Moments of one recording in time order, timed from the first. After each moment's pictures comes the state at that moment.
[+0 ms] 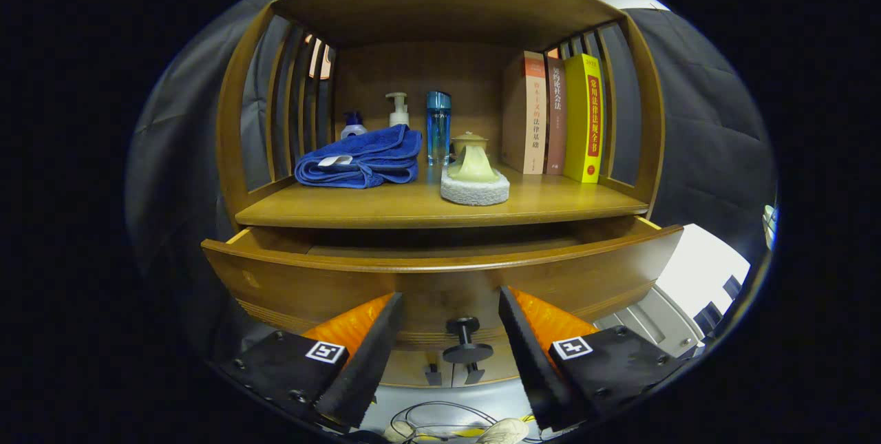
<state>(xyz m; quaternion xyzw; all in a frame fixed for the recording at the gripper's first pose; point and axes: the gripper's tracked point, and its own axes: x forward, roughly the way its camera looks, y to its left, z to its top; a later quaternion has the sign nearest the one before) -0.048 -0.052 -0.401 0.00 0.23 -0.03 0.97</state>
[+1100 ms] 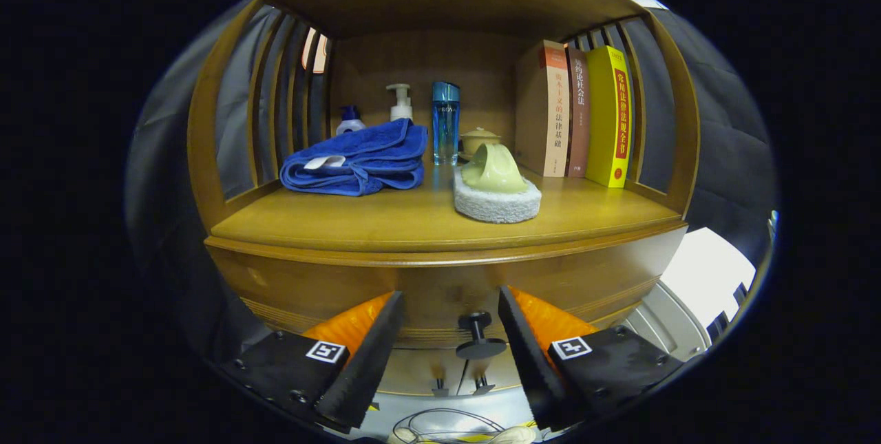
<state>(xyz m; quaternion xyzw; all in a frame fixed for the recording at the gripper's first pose) -0.002 -0.042 -0.404 0.00 0.23 -0.02 0.97</state>
